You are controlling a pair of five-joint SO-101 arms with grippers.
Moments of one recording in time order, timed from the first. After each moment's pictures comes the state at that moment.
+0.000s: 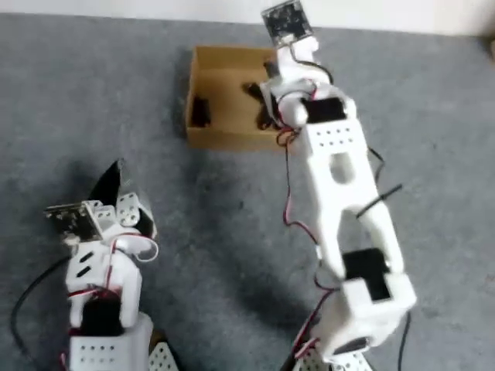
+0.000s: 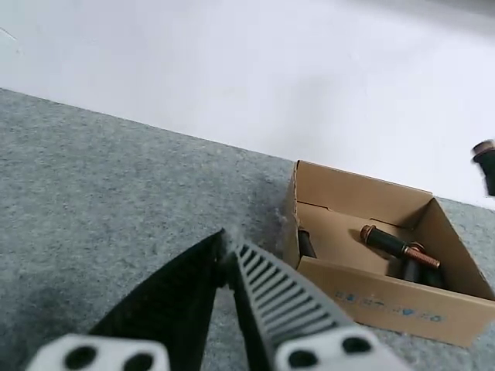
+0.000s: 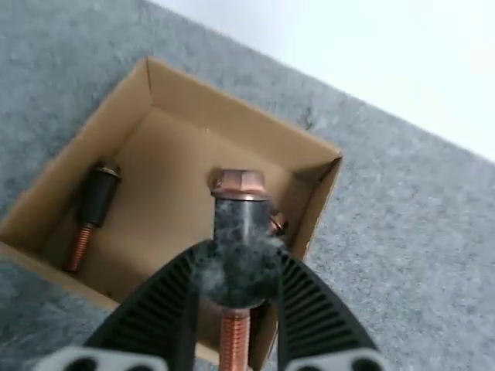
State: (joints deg) left arm -6.6 -103.7 96.0 24.5 16.9; right arm -16.6 12.3 -12.0 43.4 16.3
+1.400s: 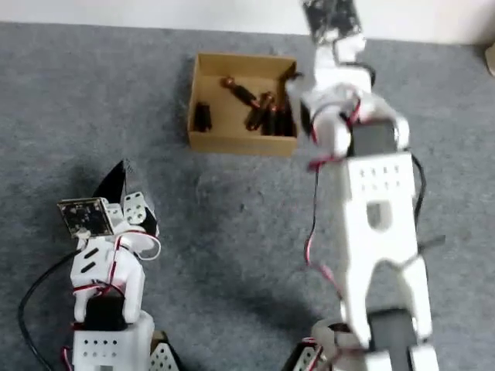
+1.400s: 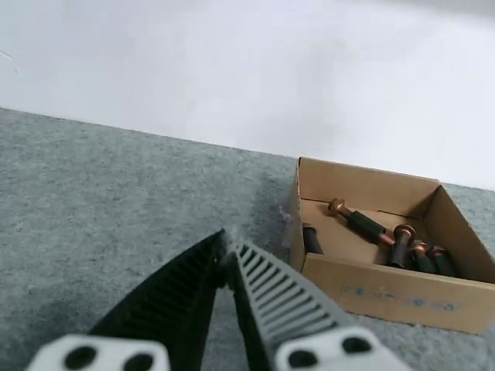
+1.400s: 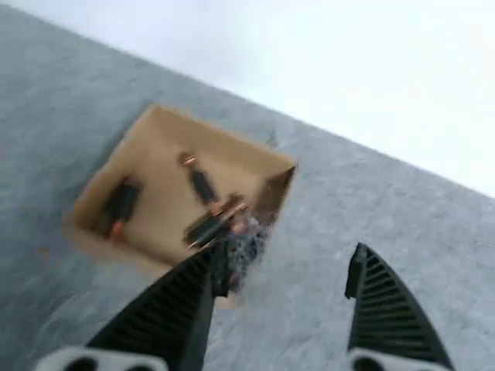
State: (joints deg) left arm -5.3 -103.7 96.0 24.5 12.7; right arm -15.8 -19.1 -4.7 61.8 15.2
